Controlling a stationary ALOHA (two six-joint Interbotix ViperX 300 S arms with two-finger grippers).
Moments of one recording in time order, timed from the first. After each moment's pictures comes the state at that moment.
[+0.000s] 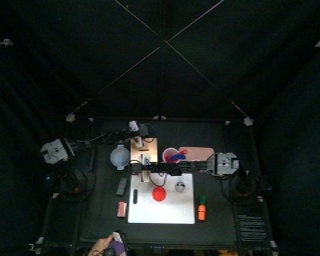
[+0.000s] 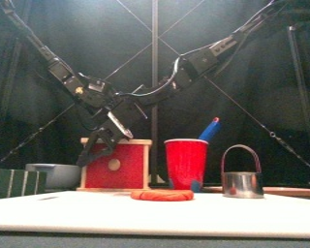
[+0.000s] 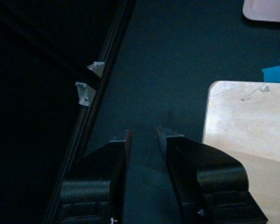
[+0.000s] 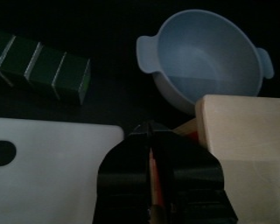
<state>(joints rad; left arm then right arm) 0.63 0.09 0.56 0.14 -0.04 0.35 -0.17 0.52 0.03 -0.33 0.06 0.02</state>
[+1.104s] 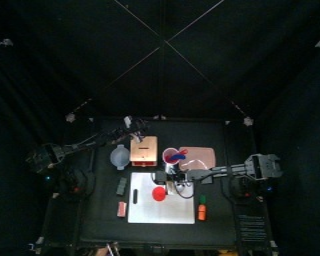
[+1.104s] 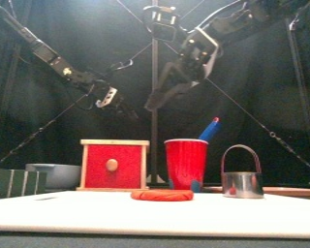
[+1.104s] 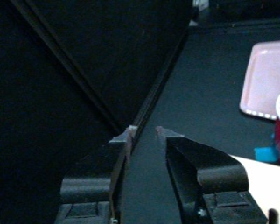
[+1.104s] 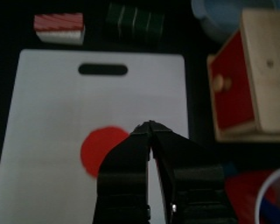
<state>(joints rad) 0.52 -0.15 0.74 -0.04 -0.41 0.34 0.01 -0.11 0.59 -0.04 0.29 0.03</state>
